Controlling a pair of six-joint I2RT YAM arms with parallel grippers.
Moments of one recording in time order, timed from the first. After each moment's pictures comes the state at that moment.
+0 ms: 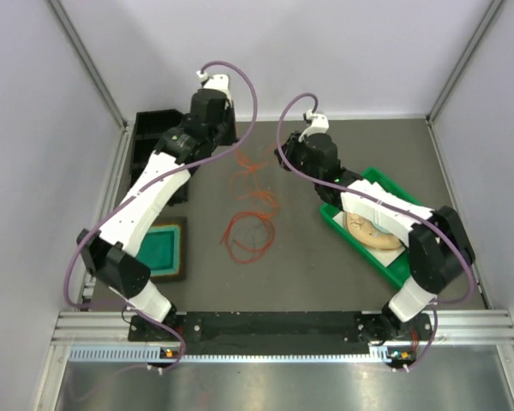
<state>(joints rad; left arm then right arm) -0.50 1.59 1.78 -0.62 -0.27 -0.30 0.62 1.61 1.21 0.23 0.14 0.50</state>
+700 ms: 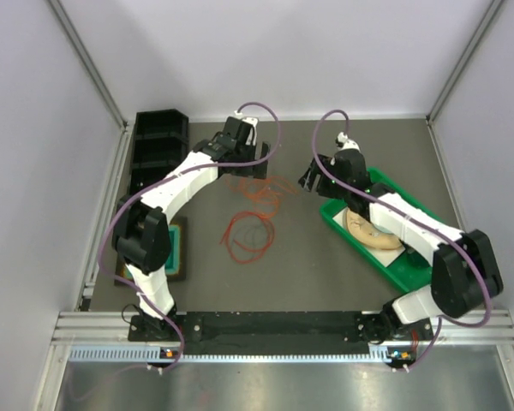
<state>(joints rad) -0.50 1.84 1.60 -0.59 -0.05 -0.27 0.46 1.45 0.98 -0.09 0.00 0.62</state>
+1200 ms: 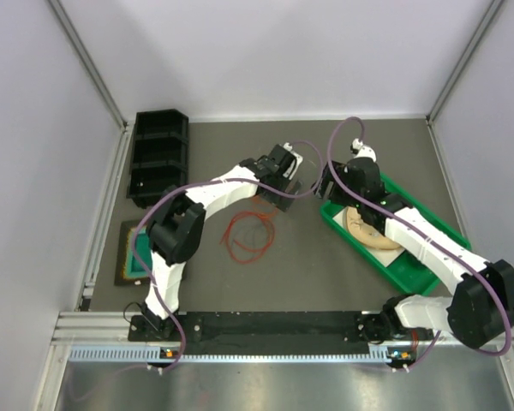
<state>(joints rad) -0.71 2.04 1.62 -0.59 -0.15 -0.05 0.46 1.24 0.89 -0.22 0.10 0.61</state>
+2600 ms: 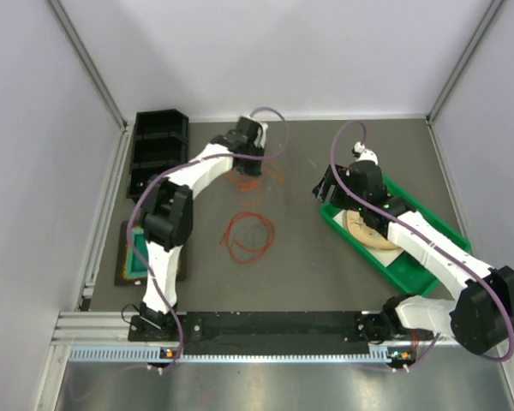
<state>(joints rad) -0.49 2.16 1.77 -0.59 0.02 -0.18 0.46 1.20 0.87 -0.25 0.09 0.62</state>
